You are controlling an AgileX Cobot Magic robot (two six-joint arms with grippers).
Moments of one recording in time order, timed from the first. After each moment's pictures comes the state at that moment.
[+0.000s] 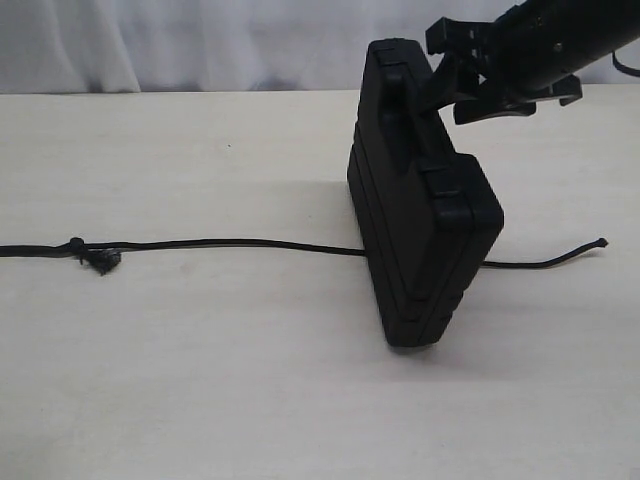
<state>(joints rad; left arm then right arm) -0.05 0.00 0.00 0.09 0.31 0.01 0.13 1.69 -1.36 0.52 0.92 -0.18</state>
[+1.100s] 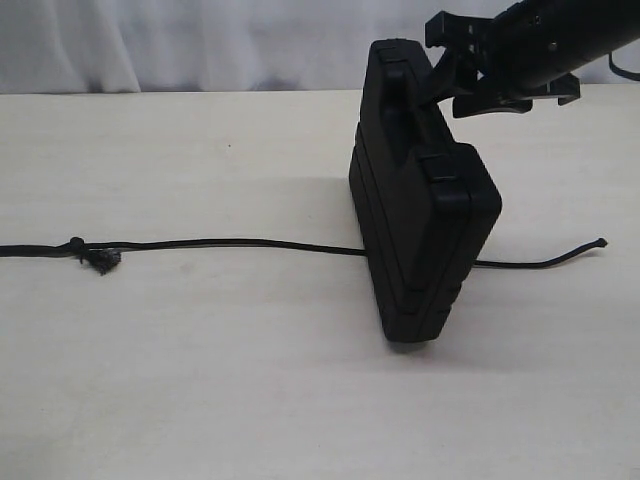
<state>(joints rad) -0.05 0.00 0.00 0.09 0.31 0.01 0.13 1.68 -1.35 0.54 0.85 -0.16</state>
